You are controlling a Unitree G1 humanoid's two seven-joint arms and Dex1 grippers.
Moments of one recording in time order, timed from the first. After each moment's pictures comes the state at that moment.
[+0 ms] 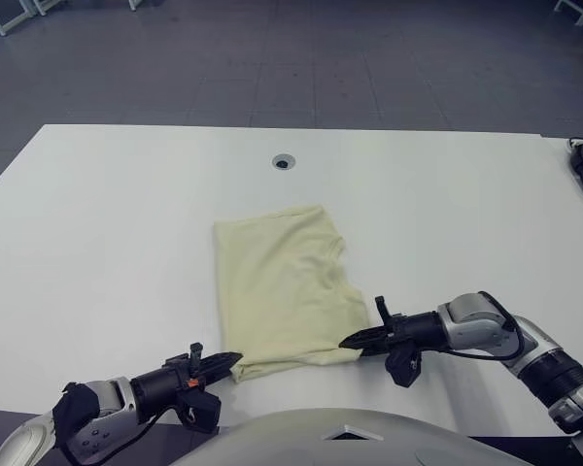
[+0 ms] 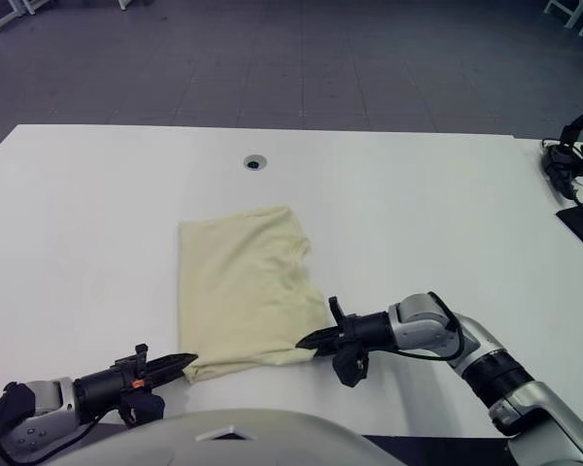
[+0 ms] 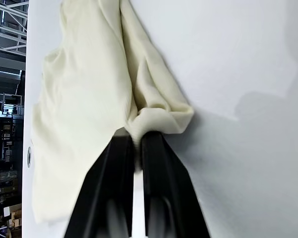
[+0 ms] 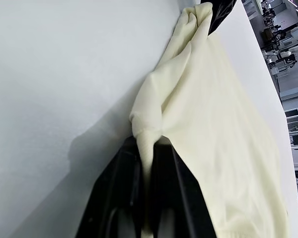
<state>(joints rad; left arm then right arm) 0.67 0.87 -0.01 -0.35 0.55 -0.72 -0.53 -0.12 -0.83 0.56 0.18 -0.20 -0.99 0.86</state>
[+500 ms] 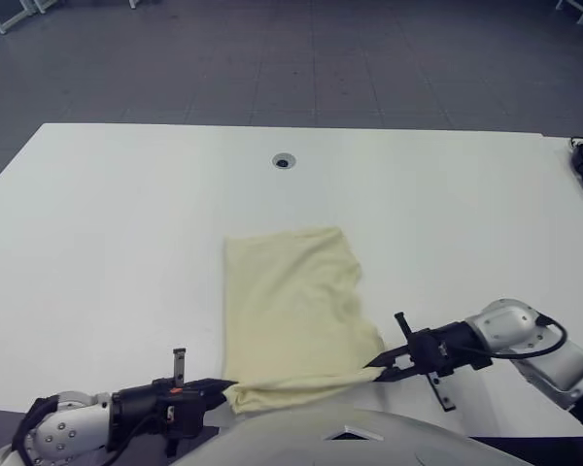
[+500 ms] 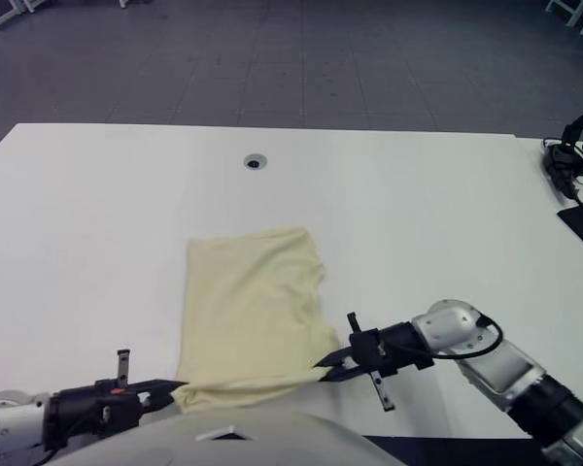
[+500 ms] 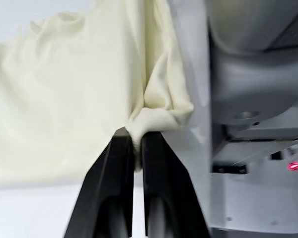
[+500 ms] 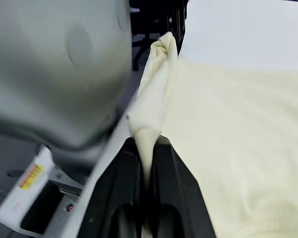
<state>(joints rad) 0.92 1.05 0.11 -0.54 -0.26 -0.38 -0.95 0.07 -1.14 0.47 -0.34 0.75 -0.10 1.31</state>
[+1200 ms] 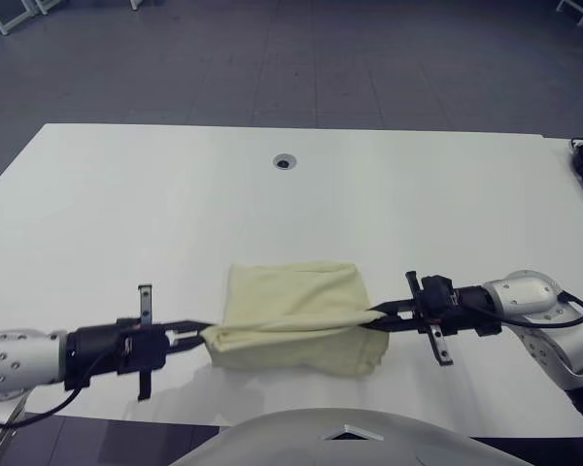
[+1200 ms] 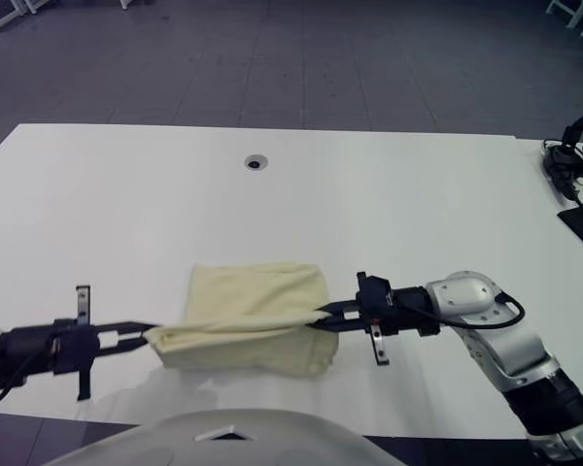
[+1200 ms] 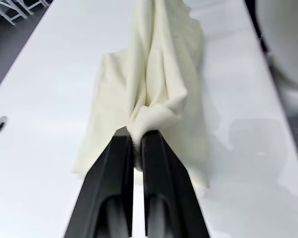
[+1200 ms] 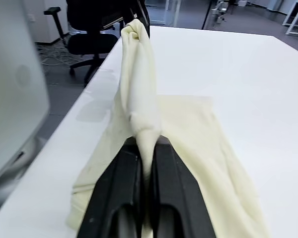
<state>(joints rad) 0.45 0.98 0.20 -0.49 -0.35 -0.17 -1.01 -0.03 -0.85 0.22 -0.25 0.58 0.07 1.19</state>
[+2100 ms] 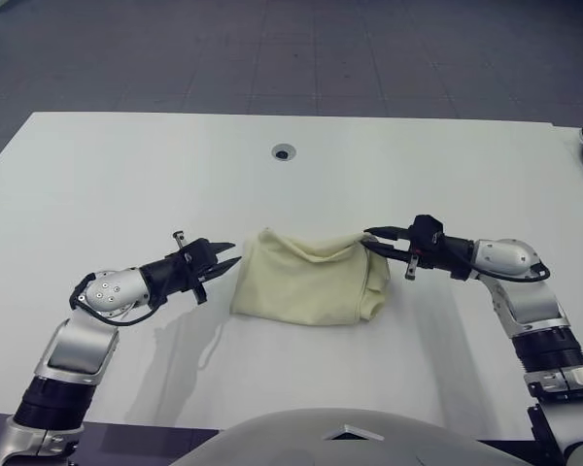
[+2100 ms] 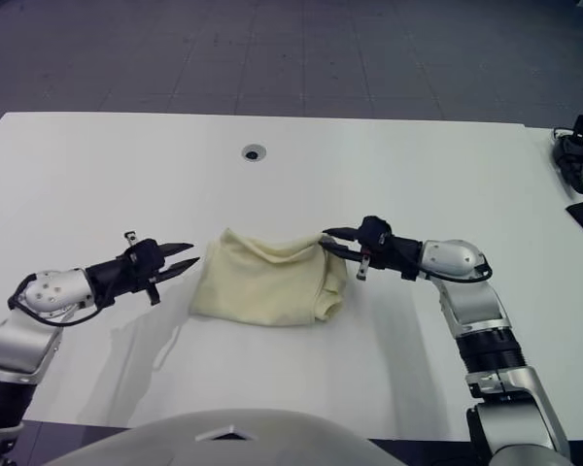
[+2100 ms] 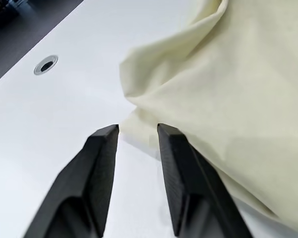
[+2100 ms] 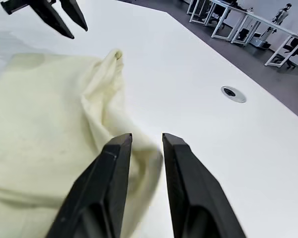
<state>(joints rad) 0.06 0.68 -0.07 -0.21 -0.12 0.14 -0.77 -0.22 -0.63 0.11 0.14 0.30 -0.10 1.04</state>
